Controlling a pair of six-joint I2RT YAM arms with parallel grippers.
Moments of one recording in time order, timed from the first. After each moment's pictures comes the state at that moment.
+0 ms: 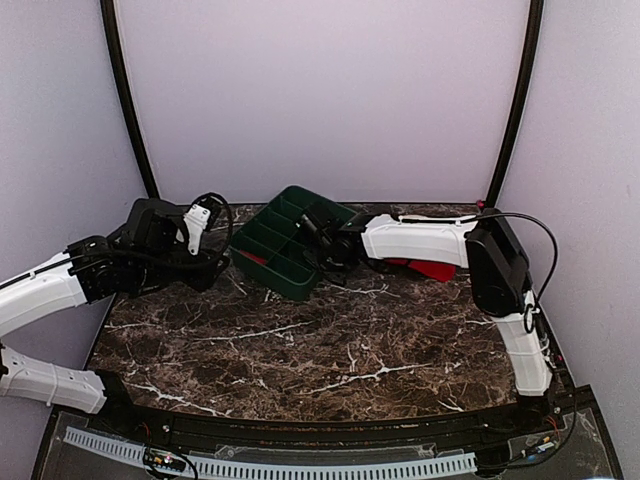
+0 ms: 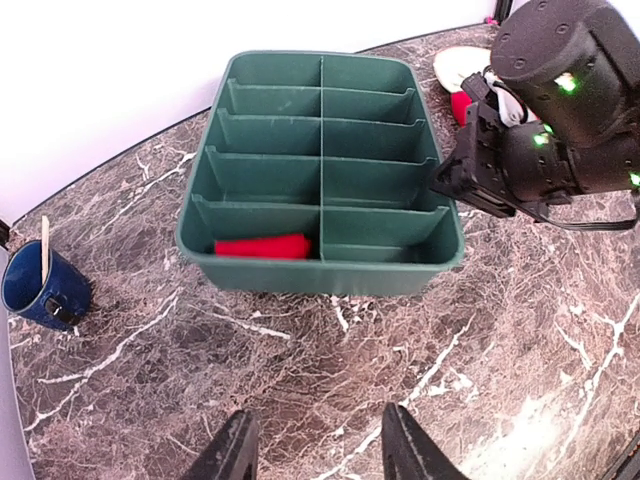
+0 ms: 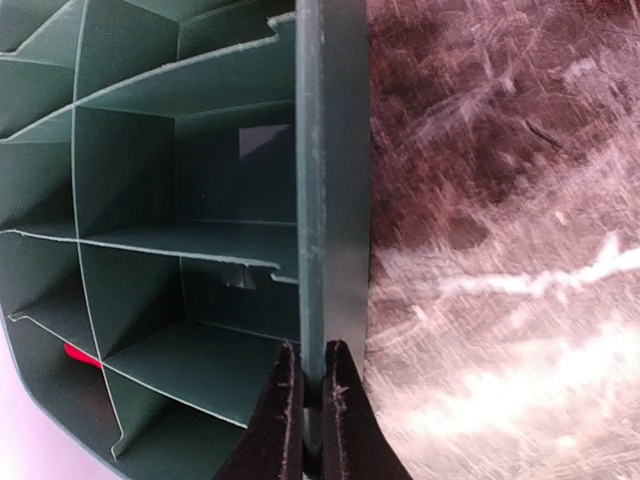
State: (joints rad) left arm -0.77 1.05 0.92 -0.51 -0.28 -0.13; right arm 0.92 2.23 1.84 -0.59 0.37 1.43
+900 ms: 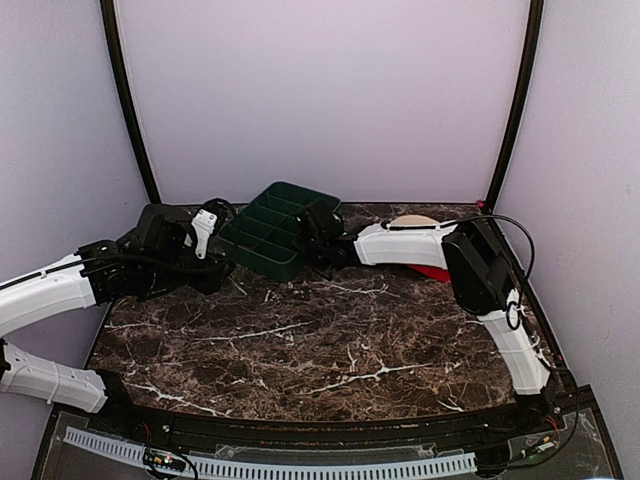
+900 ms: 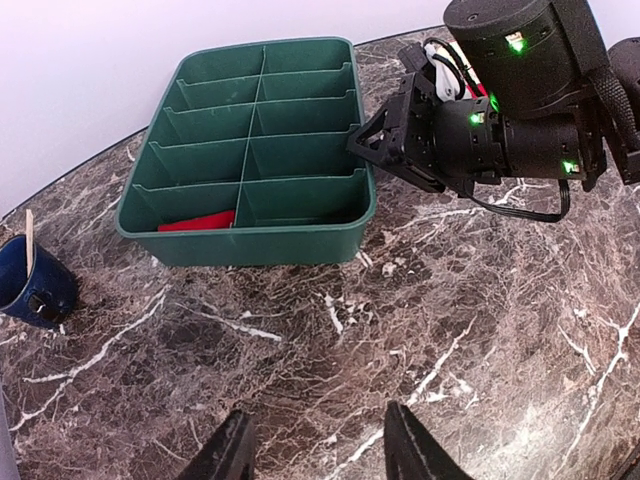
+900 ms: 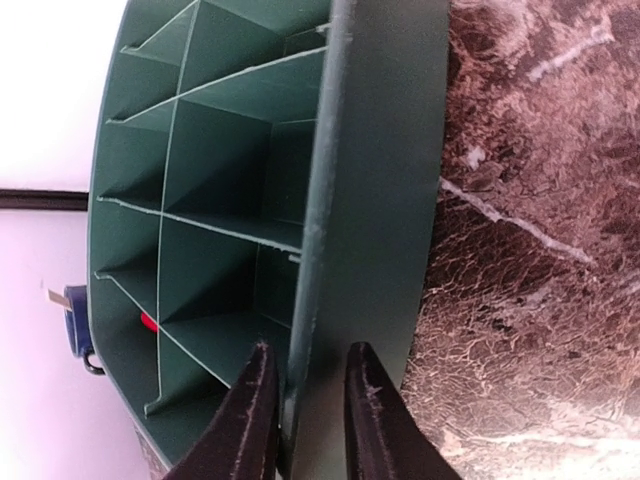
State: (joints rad) left arm -0.77 1.08 0.88 -0.45 -0.28 -0.15; right arm 0.88 2.38 1.91 -0.20 0.36 1.28
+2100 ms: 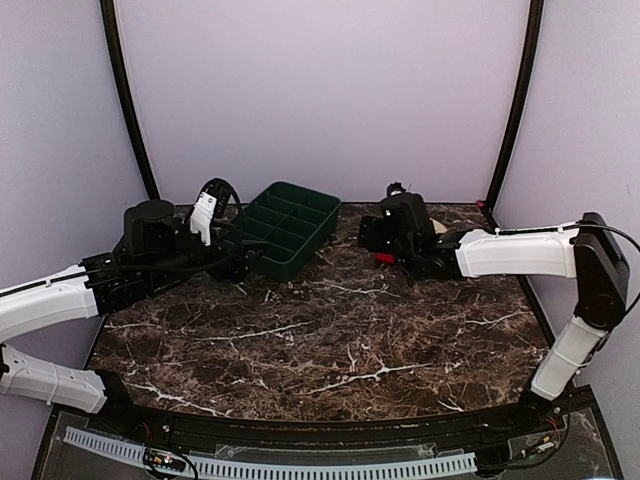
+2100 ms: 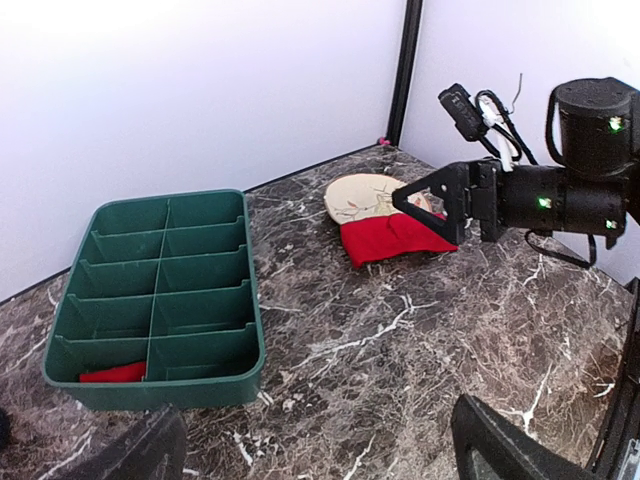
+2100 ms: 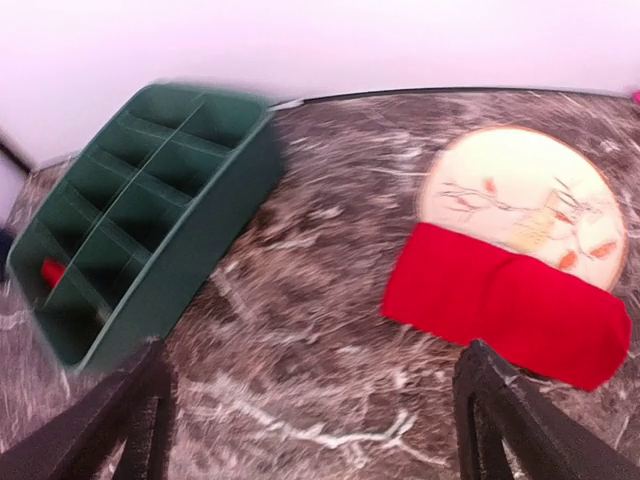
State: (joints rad) left arm -0.77 1.05 0.79 0.00 -0.06 -0.09; right arm 0.82 1.67 1.11 0.07 0.57 0.53
